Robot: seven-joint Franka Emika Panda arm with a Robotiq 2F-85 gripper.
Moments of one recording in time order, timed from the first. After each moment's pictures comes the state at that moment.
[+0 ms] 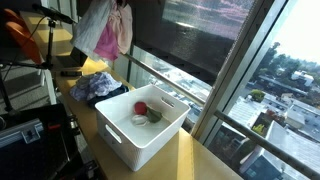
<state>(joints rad) 0.13 -0.19 0.19 -1.98 0.38 2.24 -0.54</state>
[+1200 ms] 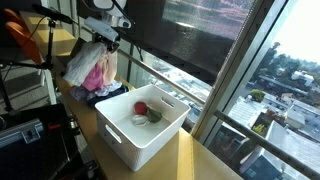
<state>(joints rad) 0.22 0.17 0.21 -1.99 0.38 2.27 -0.54</state>
